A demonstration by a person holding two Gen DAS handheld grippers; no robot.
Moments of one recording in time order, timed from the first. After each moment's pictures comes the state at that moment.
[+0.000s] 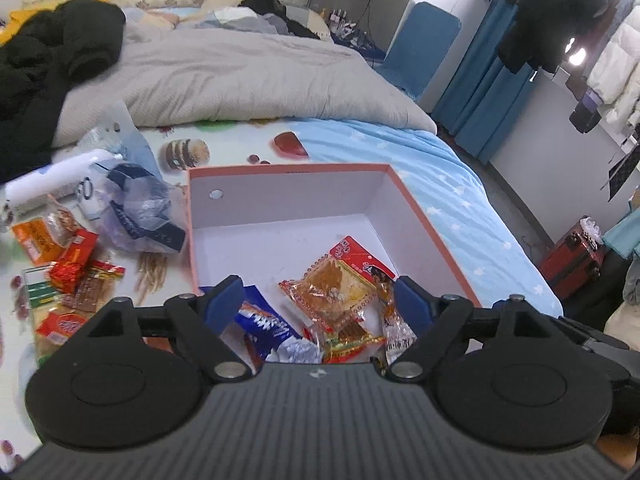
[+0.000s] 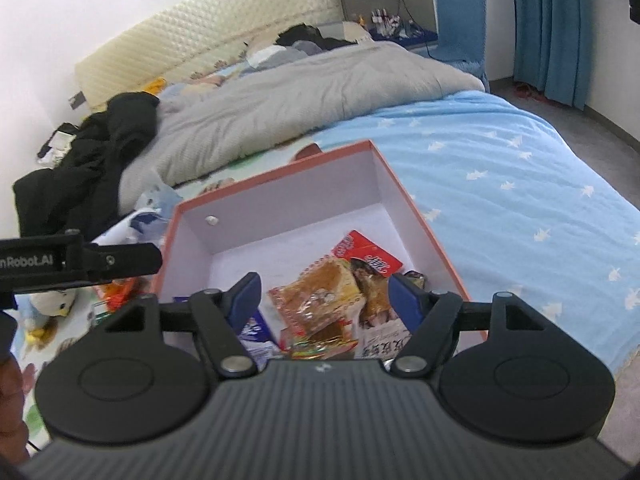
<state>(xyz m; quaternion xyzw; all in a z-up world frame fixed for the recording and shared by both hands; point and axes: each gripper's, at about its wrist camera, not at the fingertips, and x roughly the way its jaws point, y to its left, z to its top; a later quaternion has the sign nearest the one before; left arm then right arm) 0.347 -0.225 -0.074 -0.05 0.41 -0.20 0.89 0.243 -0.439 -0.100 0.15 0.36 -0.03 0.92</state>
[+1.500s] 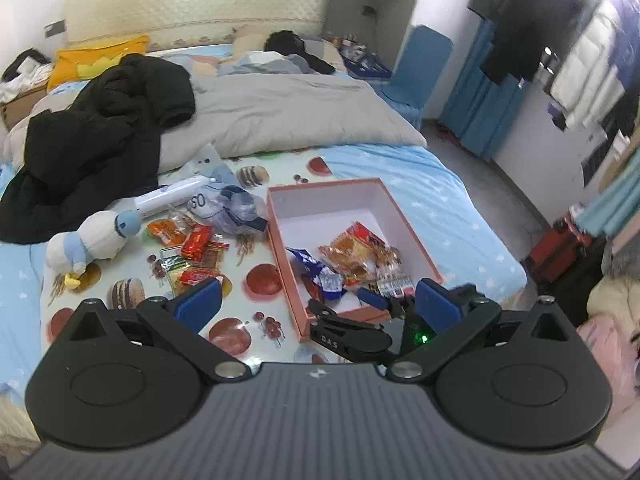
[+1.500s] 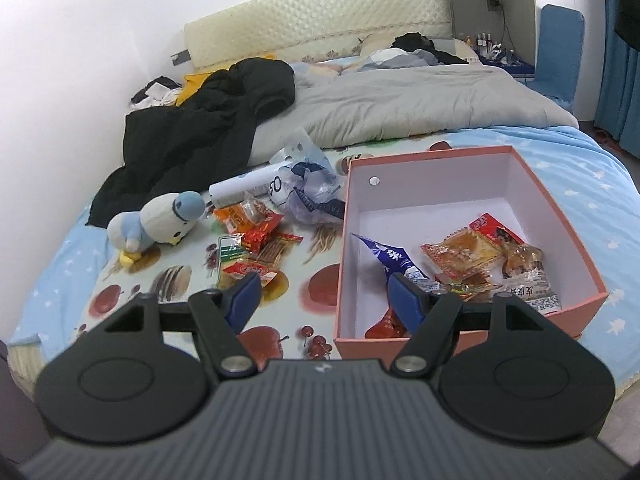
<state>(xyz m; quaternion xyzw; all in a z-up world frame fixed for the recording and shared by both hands) 0.109 -0.088 0.188 -0.03 0.41 -0.17 0.90 0.160 -0.285 -0.057 0.08 0.34 0.09 0.93</state>
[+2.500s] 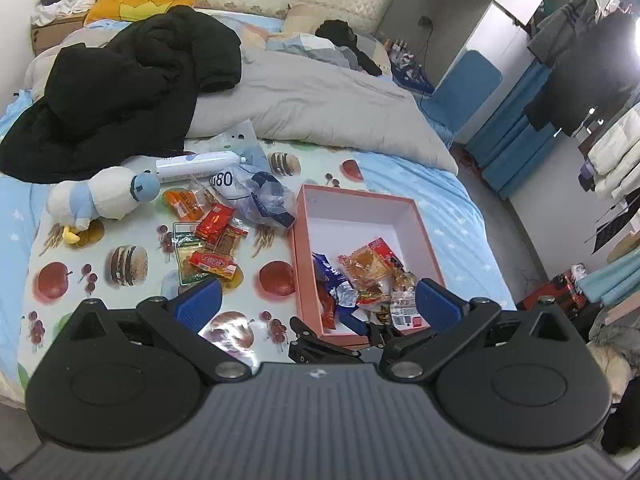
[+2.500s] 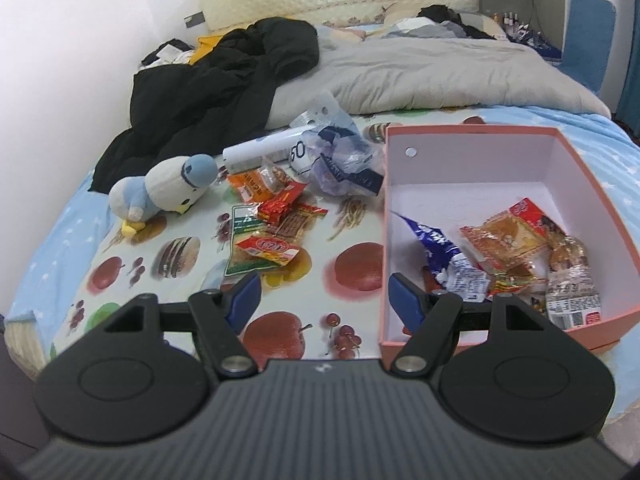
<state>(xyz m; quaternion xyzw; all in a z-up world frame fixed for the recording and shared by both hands) 0.186 -0.037 0.166 -0.12 0.45 -0.12 0.88 0.197 -0.239 -0.084 0.06 0.39 0.12 0.91</state>
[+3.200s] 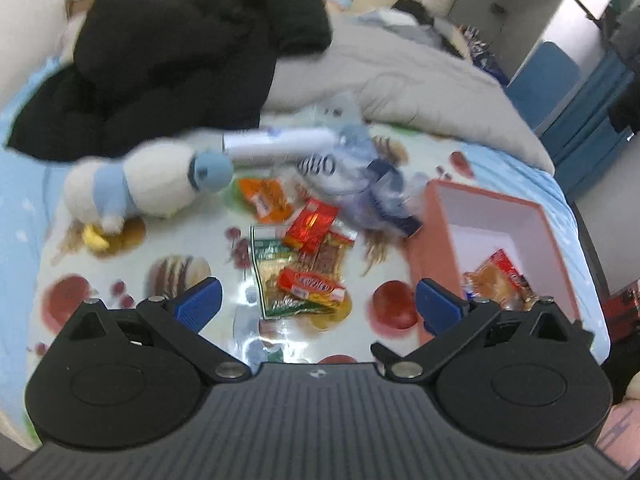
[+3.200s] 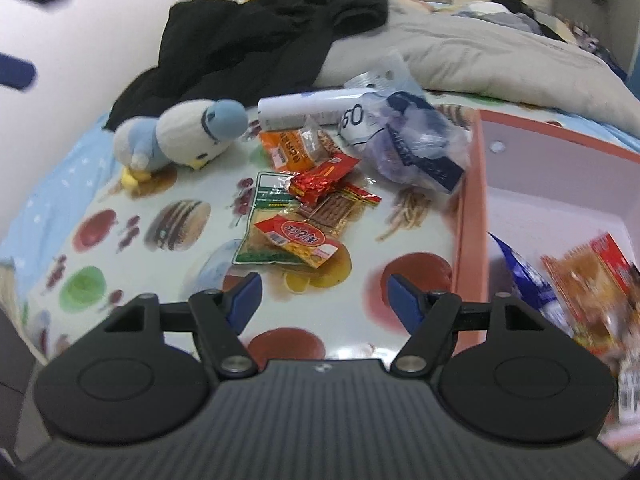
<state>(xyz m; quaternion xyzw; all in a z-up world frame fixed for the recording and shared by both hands) 0.328 0.059 -0.033 -0.12 0.48 -0.05 0.87 0.277 -0.175 -0.150 -0.02 0.42 0.19 0.89</state>
